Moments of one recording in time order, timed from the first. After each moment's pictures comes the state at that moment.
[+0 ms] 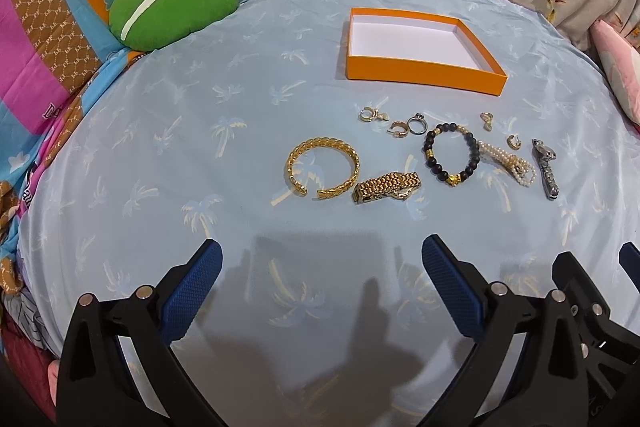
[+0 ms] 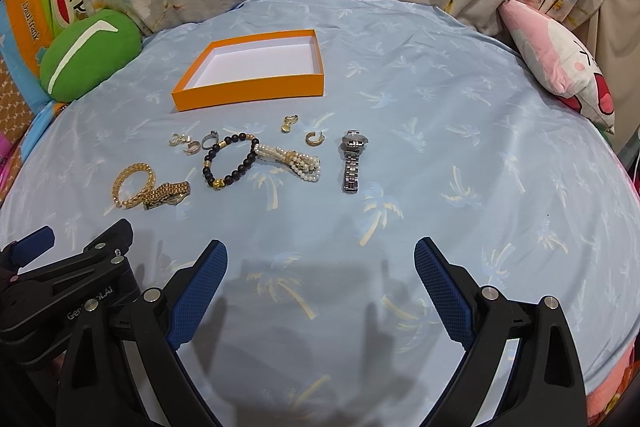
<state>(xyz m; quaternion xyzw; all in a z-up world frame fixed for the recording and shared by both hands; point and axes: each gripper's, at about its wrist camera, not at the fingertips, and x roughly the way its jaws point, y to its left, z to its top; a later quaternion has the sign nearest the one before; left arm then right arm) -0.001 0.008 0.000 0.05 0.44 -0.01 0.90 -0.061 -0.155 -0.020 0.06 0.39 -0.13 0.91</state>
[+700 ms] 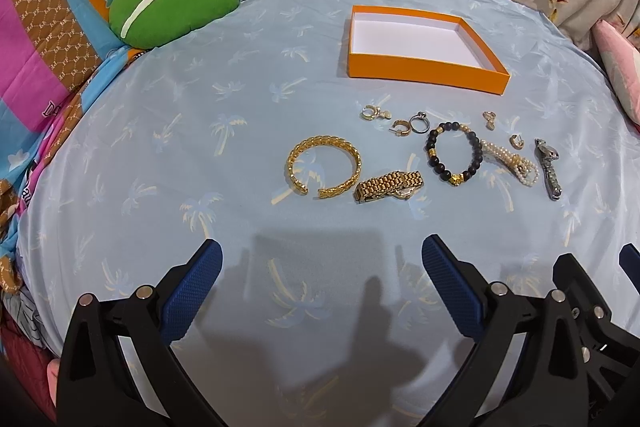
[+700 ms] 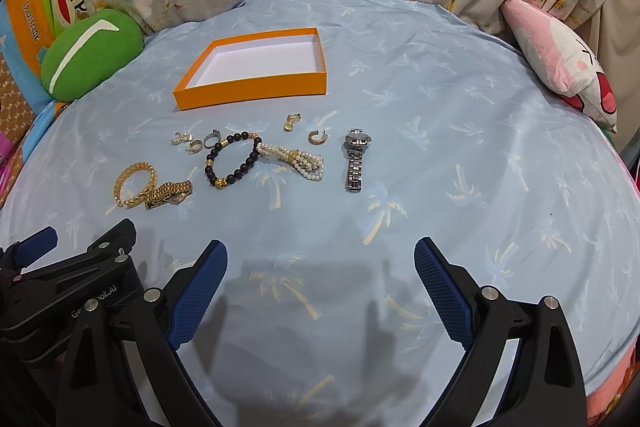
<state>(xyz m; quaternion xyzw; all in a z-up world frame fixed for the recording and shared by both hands) 0.001 0.010 -0.003 0.05 0.44 -0.01 0.90 -0.060 -0.152 -0.021 0.06 0.39 -0.13 0.91</state>
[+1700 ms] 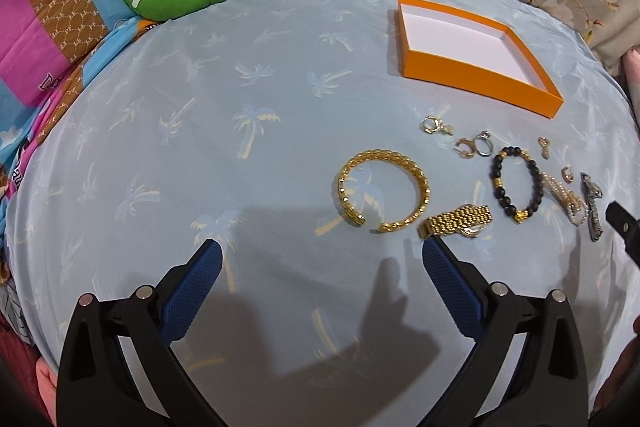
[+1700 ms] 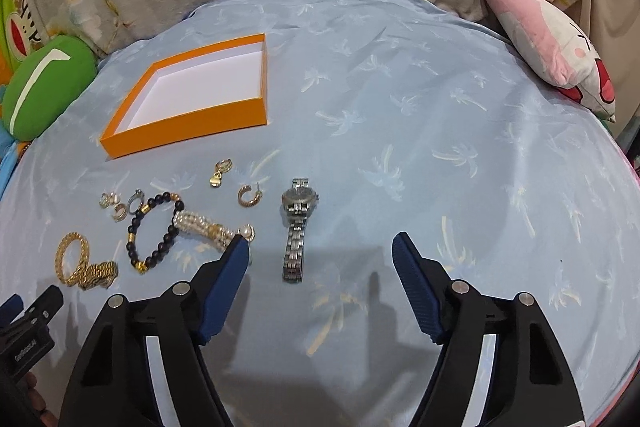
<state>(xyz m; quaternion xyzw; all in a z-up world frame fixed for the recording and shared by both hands) 0.048 0.046 -0.025 0.01 0.46 0.01 0.89 0.019 -0.216 -0.032 0.09 0.39 -0.17 0.90</state>
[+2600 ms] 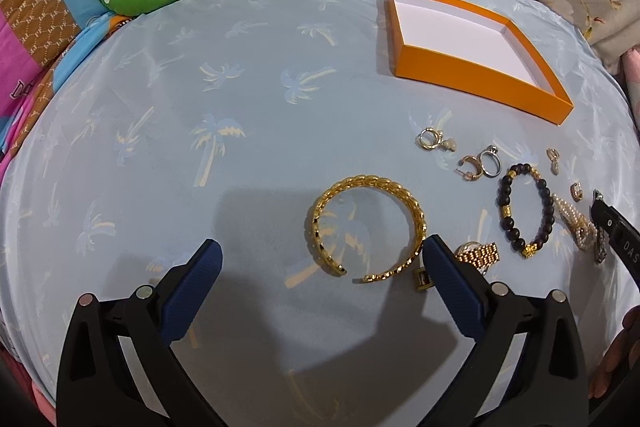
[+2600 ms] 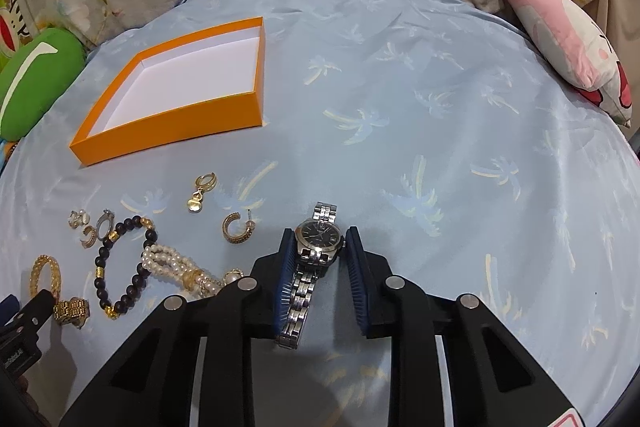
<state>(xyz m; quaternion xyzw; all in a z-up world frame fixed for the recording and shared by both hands) 0.085 0.039 -0.039 0.00 0.48 -0.01 0.88 0.057 -0.222 -0.056 0.09 0.41 -0.17 0.89</state>
